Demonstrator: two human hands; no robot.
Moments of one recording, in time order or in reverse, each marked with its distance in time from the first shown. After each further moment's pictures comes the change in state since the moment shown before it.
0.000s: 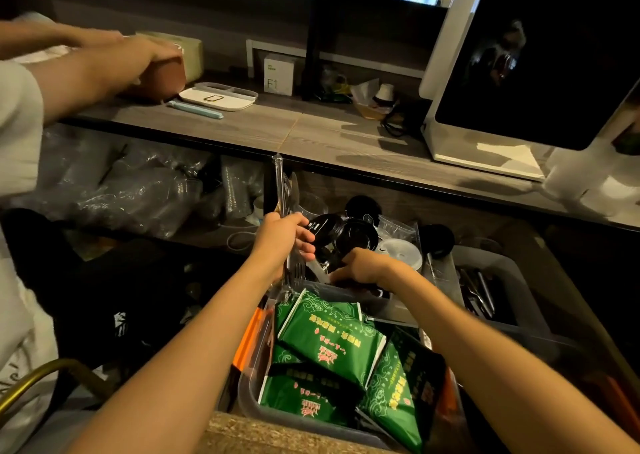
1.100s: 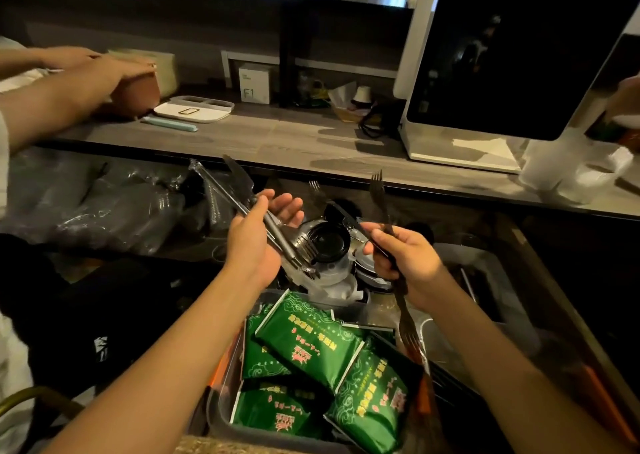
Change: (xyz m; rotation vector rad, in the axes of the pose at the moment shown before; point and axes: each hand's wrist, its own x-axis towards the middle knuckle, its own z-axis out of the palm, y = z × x) left_hand -0.025 0.025 0.033 -0.701 -0.016 0.069; right_hand -0.073 0.052 -0.035 1.225 0.249 -0.430
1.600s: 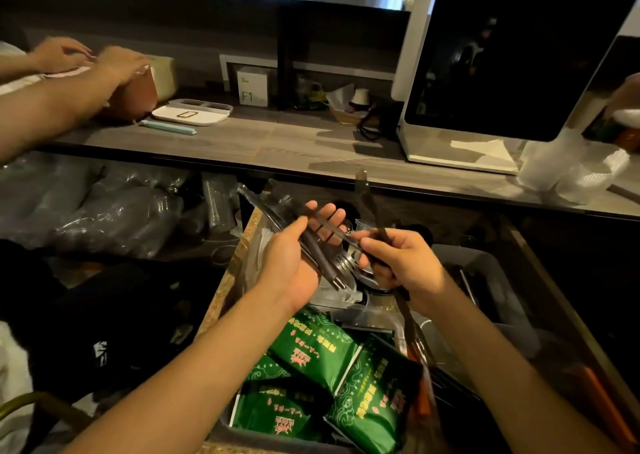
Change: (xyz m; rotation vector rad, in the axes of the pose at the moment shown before) left_hand -0.035 -0.028 0.022 -0.073 -0.139 -0.239; right_hand -0.020 -0.015 0.016 -0.132 -0.029 -0.008
